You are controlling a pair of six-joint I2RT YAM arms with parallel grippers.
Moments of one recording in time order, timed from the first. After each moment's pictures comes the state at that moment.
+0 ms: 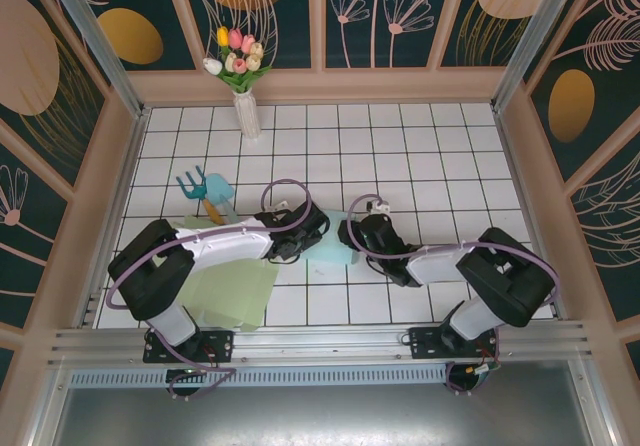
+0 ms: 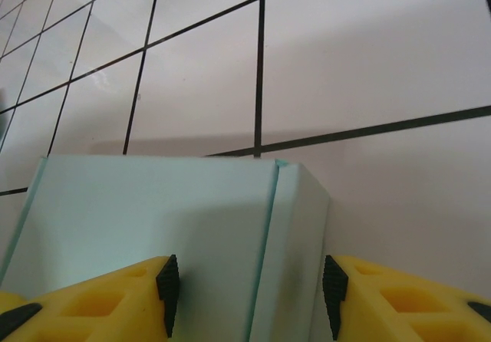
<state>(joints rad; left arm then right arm) -0.91 1.67 0.94 -0.43 -0.27 -1.39 0.81 1.49 0.40 0.47 0.24 0.81</state>
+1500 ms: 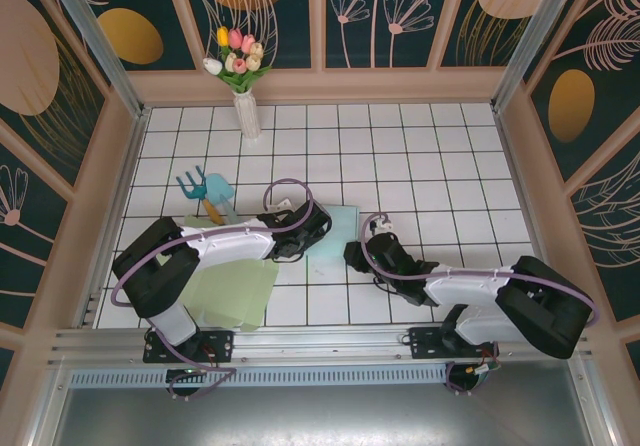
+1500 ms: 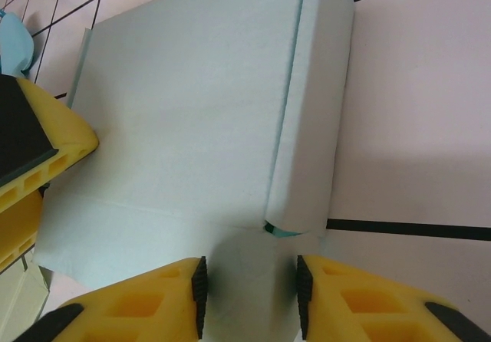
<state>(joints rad) -0.91 1.69 0.94 -0.36 -0.28 -1.41 0.92 1.26 0.28 0.33 0.18 0.89</state>
